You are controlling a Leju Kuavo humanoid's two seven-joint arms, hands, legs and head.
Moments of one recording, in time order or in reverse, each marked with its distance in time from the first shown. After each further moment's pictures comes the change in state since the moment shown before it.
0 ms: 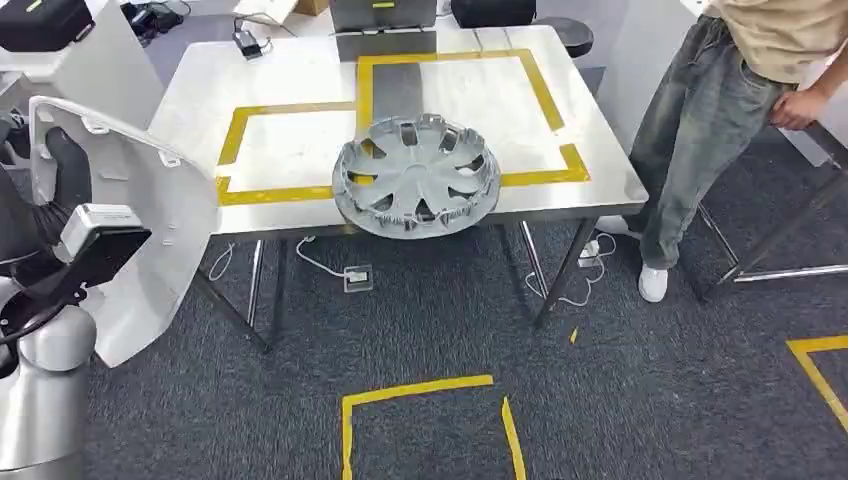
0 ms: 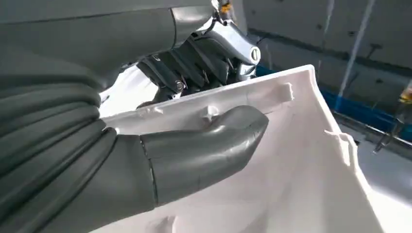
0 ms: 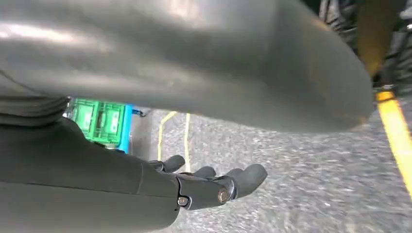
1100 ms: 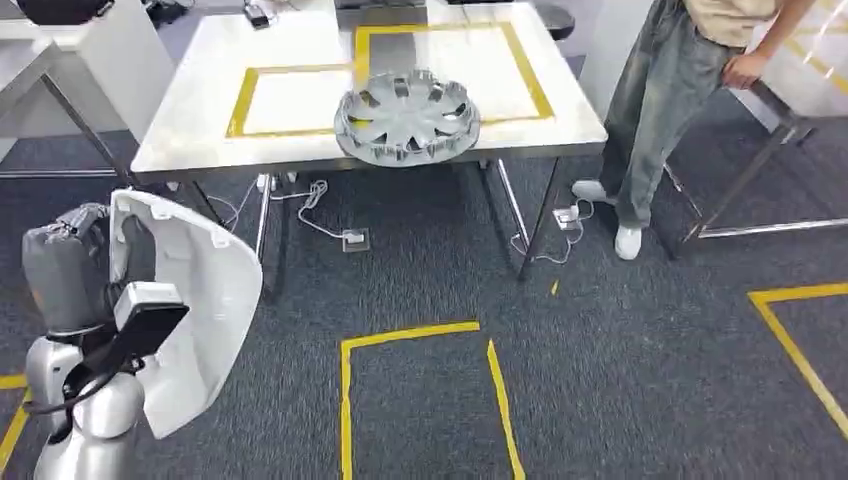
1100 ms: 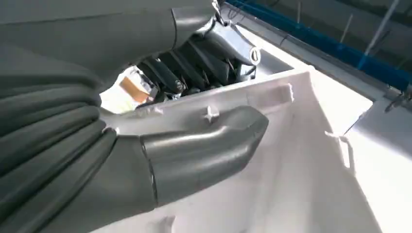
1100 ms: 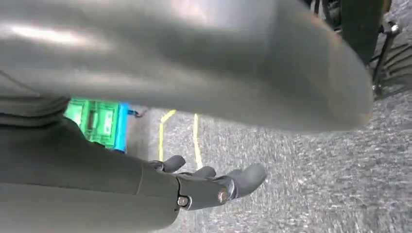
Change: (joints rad) left arm 0.246 -0.096 -0.006 -0.046 0.112 -0.031 -0.067; right arm 0.007 -0.010 -0.007 0.000 -0.037 -0.022 -0.021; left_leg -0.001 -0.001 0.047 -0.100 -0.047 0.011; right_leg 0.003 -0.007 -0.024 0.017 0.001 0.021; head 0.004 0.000
